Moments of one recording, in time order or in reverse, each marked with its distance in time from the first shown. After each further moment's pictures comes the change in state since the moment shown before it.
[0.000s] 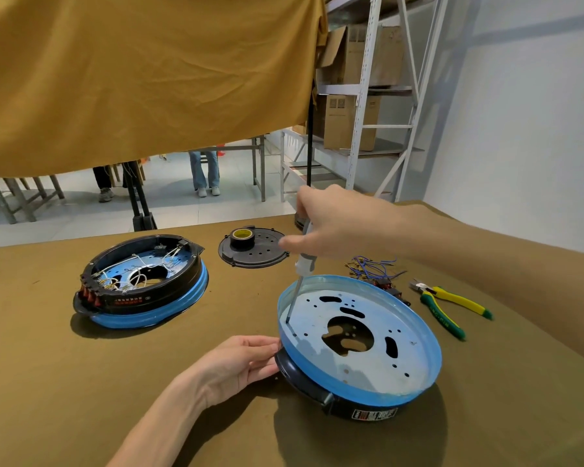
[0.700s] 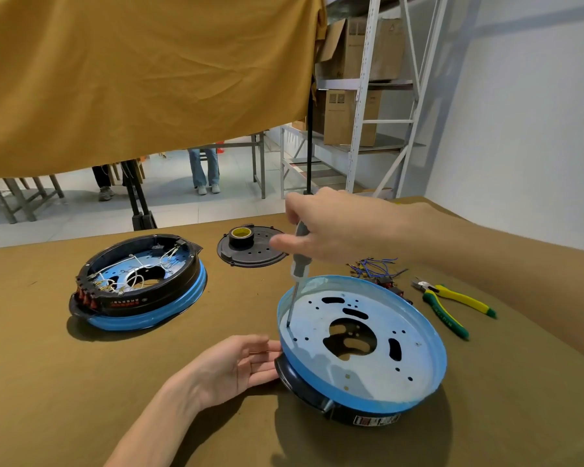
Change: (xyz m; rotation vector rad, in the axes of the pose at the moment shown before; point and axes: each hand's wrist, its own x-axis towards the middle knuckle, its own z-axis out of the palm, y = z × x) left_hand 0.001 0.001 -0.002 -0.155 0.027 -0.074; right_hand 0.004 0.004 0.005 -0.009 -0.019 -0.115
